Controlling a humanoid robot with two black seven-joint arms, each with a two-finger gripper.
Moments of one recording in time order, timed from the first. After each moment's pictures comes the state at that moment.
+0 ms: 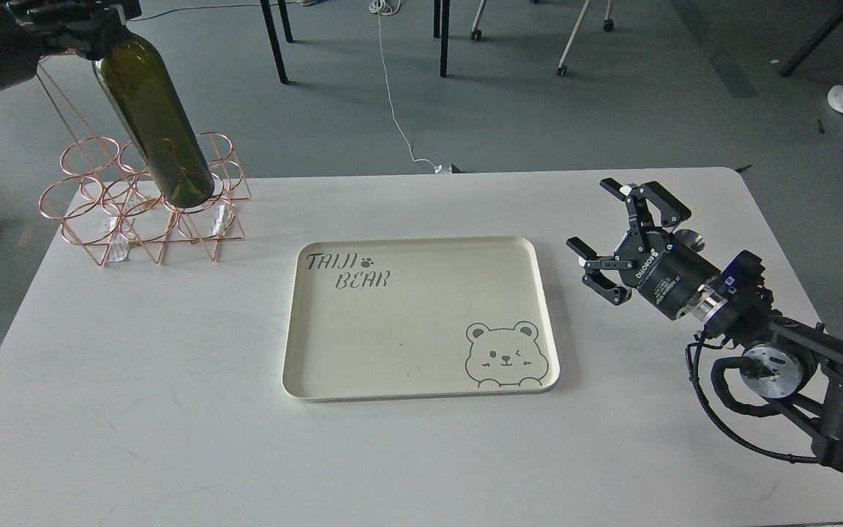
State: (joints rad) left arm -1.00 0.84 -0.79 -0.95 1.86 -0.26 -0.49; right arm 0.62 -0.51 0.40 0.95 -0.17 0.49 0.49
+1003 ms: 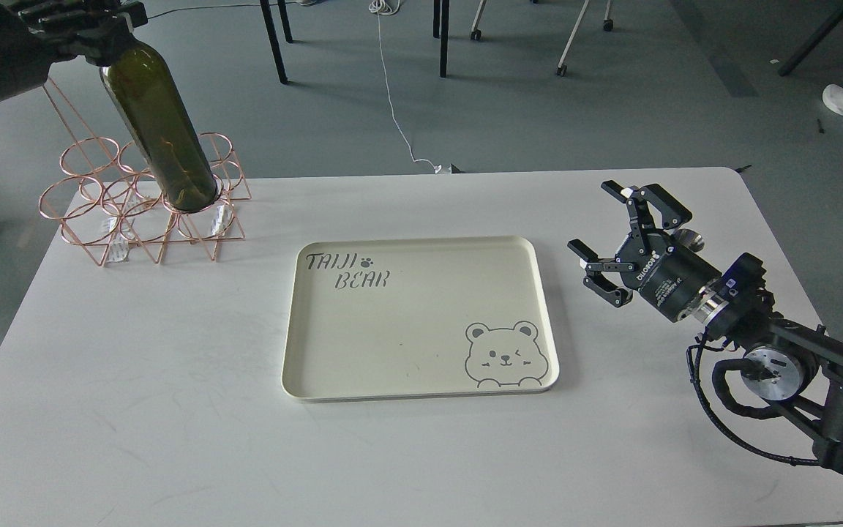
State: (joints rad) left arm -1.00 0.81 -0.78 -0.92 1.87 -0.26 -0.49; right arm 0.61 -0.51 0.40 0.95 -0.17 0.49 0.49
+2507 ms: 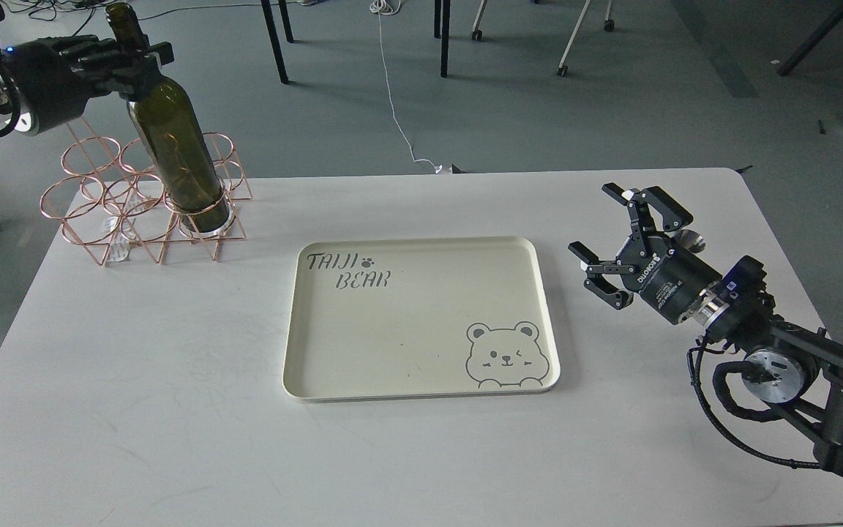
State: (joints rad) left arm -0.99 0.74 -0.70 -0.84 1.87 -0.20 -0.49; right arm 0.60 -0.51 0.40 0.95 -0.17 0.49 0.49
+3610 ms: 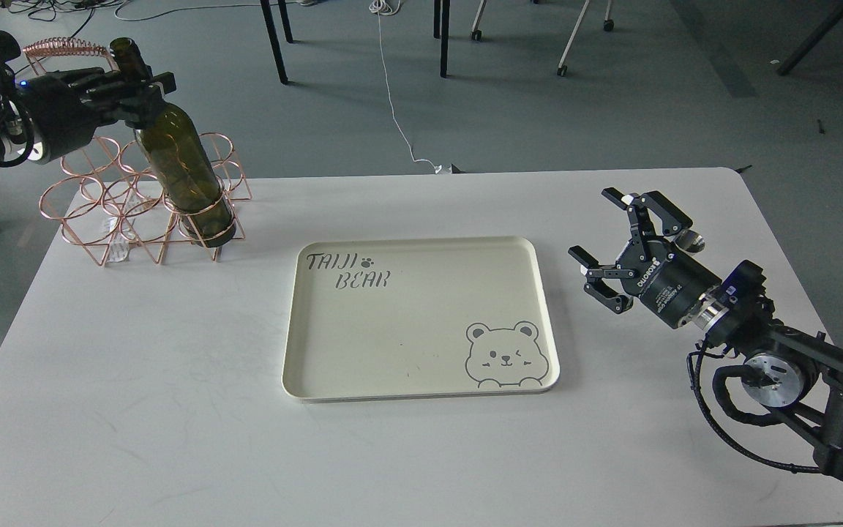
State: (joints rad) left arm -0.93 0.71 -0.70 -0.80 1.87 -0.17 -0.49; right arm 0.60 -0.51 0.40 0.95 -0.17 0.49 0.49
